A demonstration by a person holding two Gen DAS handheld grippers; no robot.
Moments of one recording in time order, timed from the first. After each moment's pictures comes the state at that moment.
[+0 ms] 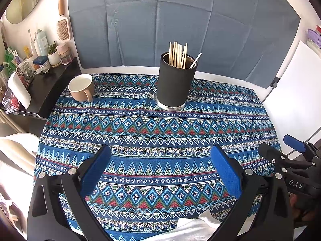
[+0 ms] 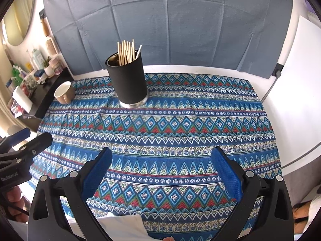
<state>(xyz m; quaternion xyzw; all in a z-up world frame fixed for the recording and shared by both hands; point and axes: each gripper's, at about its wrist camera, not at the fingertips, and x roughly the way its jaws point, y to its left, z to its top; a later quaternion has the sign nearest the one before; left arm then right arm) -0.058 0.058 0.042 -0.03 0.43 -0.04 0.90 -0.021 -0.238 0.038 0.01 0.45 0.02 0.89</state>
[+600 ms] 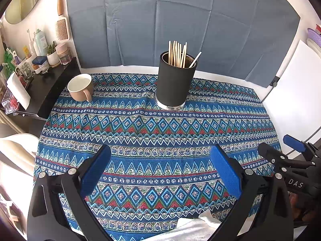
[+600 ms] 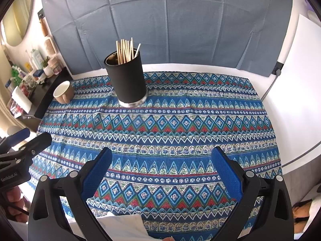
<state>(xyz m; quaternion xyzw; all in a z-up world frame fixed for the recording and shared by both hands) -0.055 0.059 0.041 -0.03 0.43 -0.04 0.90 -0.020 -0.239 0.035 0.01 0.45 0.01 0.89</state>
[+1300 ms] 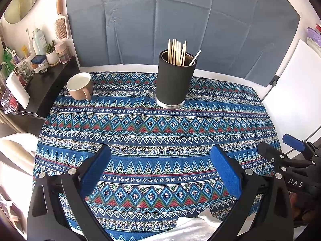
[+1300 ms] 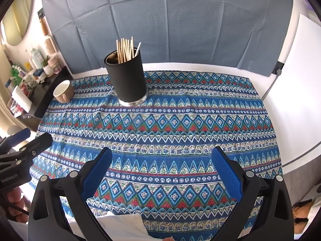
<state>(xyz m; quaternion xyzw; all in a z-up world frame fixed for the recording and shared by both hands) -0.055 0.057 0.038 -0.03 0.43 -0.04 0.90 -0.018 -0.240 0.035 0.01 0.46 0.02 0.89</state>
